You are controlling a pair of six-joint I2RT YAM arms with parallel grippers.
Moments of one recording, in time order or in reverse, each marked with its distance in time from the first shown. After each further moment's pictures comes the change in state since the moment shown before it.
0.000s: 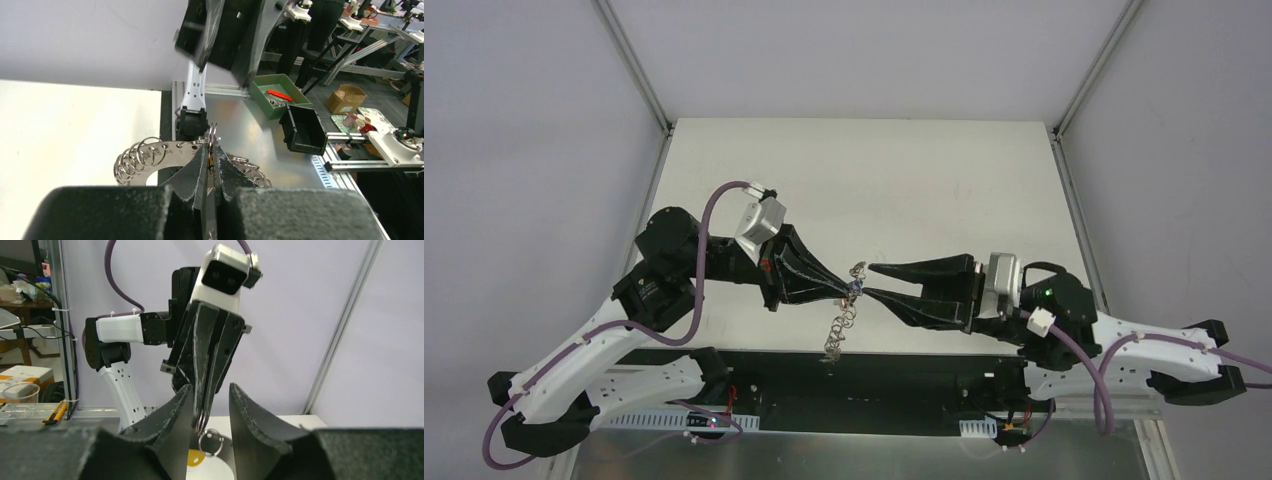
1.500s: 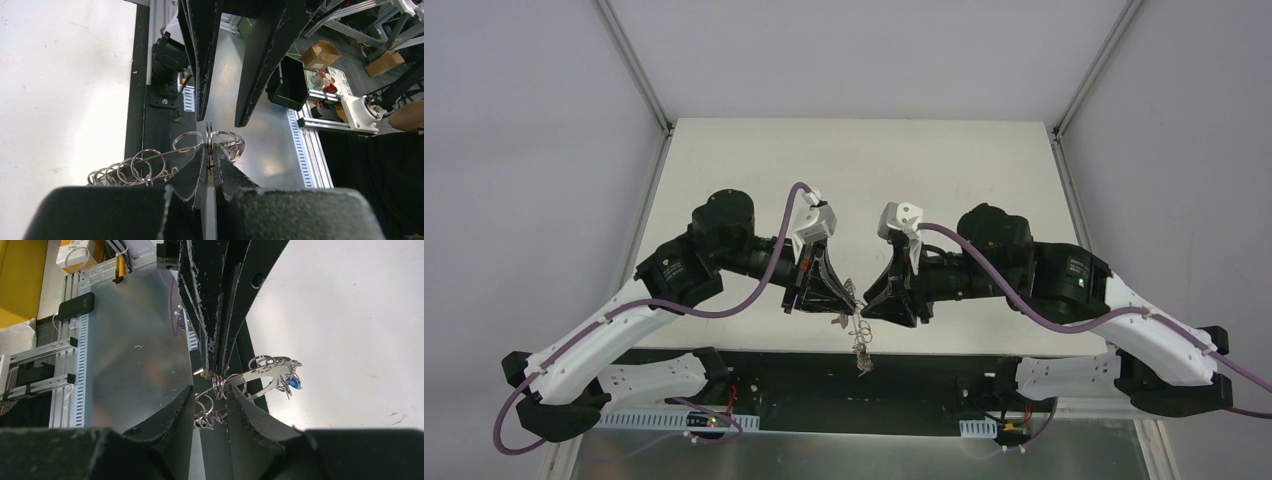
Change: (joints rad) left arm 0.000 0.136 0.081 -0.380 0.059 0.068; right arm -0.254 0.324 0.650 -1.220 -0.304 0.410
